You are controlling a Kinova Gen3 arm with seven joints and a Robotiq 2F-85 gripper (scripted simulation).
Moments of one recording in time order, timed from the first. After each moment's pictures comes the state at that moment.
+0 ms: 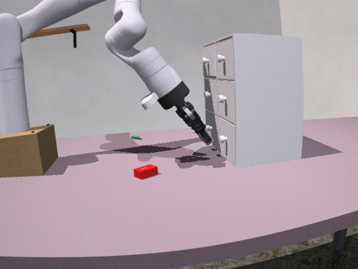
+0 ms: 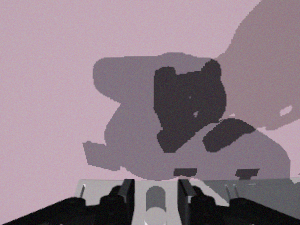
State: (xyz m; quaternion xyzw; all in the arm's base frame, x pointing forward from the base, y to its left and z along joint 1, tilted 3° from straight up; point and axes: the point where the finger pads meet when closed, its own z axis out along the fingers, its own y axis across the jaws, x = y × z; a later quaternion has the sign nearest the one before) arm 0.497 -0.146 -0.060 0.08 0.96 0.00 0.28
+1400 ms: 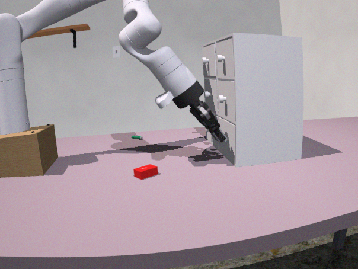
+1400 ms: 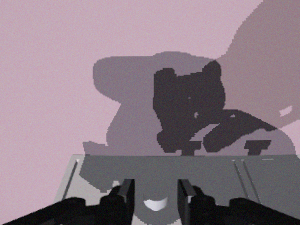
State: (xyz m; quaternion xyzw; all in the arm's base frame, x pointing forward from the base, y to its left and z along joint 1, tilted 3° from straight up) arm 0.531 -0.151 -0.061 0.08 0.96 0.00 0.28
